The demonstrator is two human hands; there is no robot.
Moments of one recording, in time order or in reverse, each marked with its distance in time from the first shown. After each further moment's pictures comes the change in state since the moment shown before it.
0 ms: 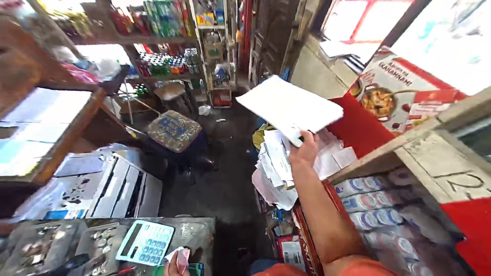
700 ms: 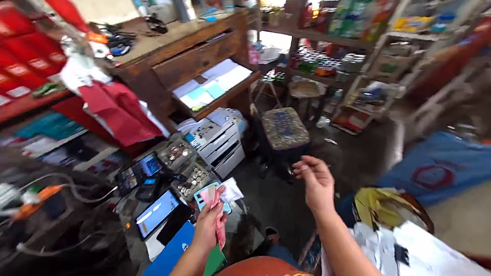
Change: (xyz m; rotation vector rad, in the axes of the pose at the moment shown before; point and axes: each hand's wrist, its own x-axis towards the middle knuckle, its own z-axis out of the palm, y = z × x) left_hand 0.122 0.123 -0.095 -1.325 0.380 -0.404; right_hand -0.103 0.147 0.149 -0.163 -1.323 0.069
